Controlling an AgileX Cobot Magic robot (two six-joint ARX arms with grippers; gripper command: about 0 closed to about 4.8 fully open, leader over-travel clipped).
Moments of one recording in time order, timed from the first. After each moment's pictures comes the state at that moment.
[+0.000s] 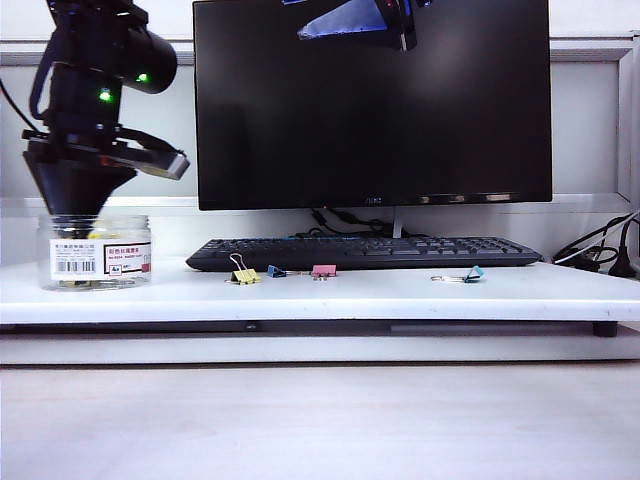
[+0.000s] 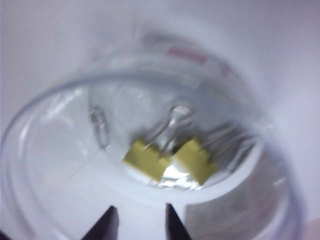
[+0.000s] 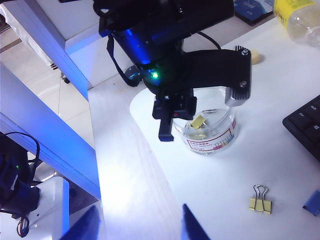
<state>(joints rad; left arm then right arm) -0.28 1.97 1.81 -1.29 -0.21 0.32 0.46 1.56 1.43 -0.40 -0.87 -0.08</state>
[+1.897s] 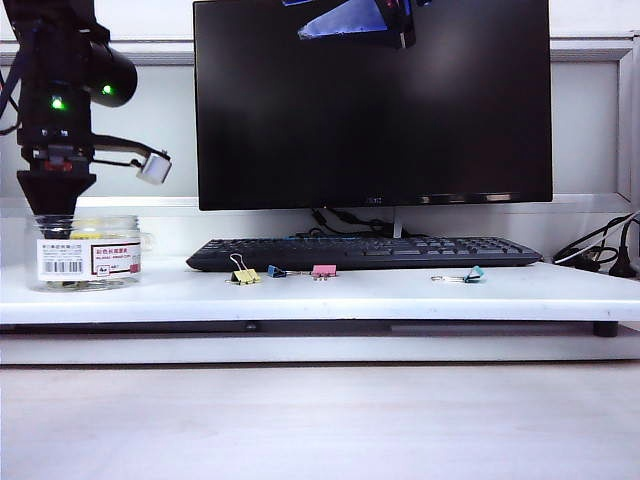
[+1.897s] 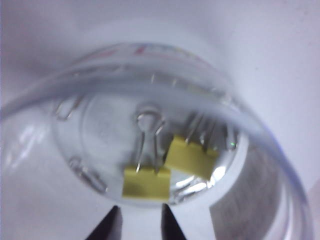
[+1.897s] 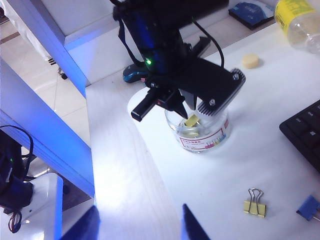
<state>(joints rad) -0.17 2.00 1.80 -1.27 -0.03 0.93 0.46 1.56 1.43 -0.40 -0.87 -0.12</state>
